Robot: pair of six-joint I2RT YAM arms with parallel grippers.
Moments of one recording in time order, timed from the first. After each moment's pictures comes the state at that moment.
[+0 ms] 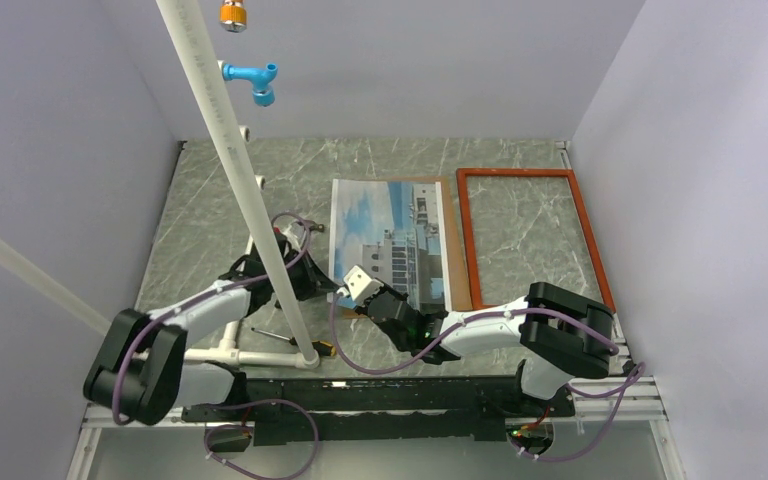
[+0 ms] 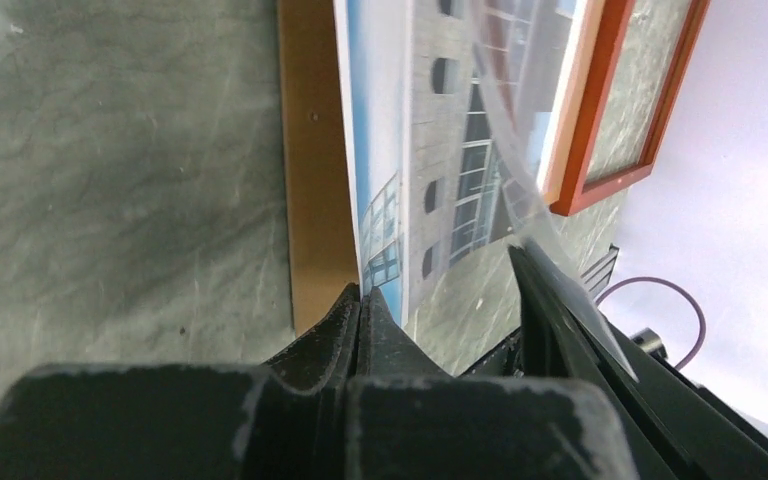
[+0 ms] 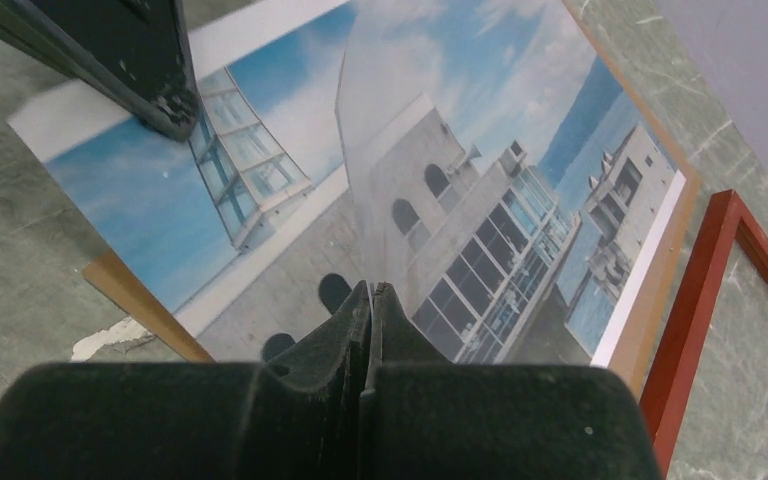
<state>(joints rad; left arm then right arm) -0.37 1.32 0.50 0.07 0.45 -0.87 1.23 1.58 0.63 0.50 0.67 -0.22</state>
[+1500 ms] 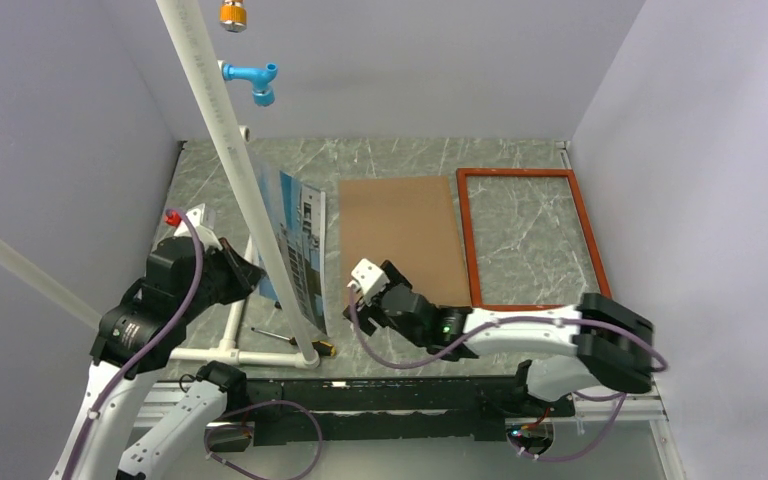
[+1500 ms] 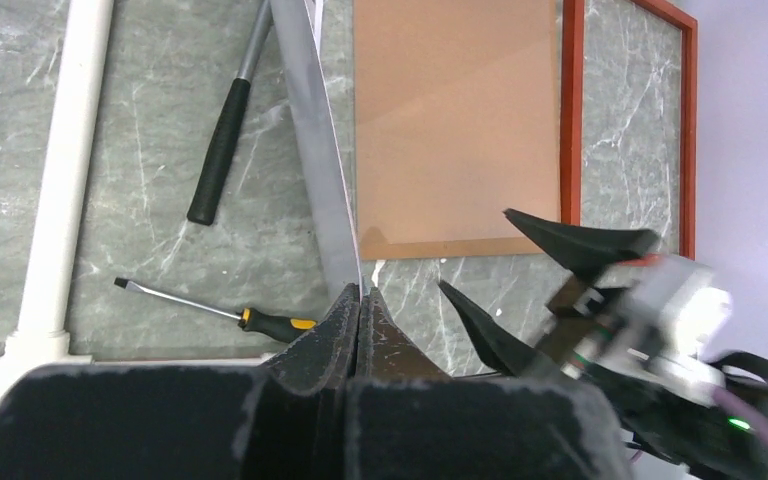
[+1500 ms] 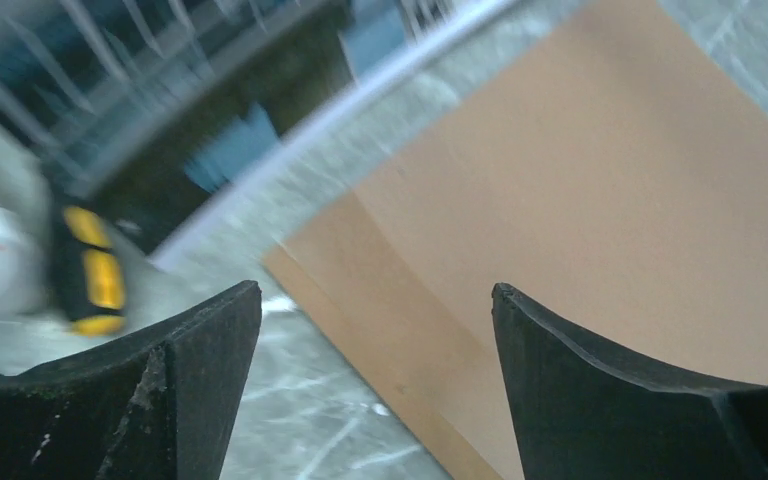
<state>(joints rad) -0.37 0.63 1.08 -1.00 -0.03 -0.67 1.23 1.42 0.65 0.29 0.45 -0.08</state>
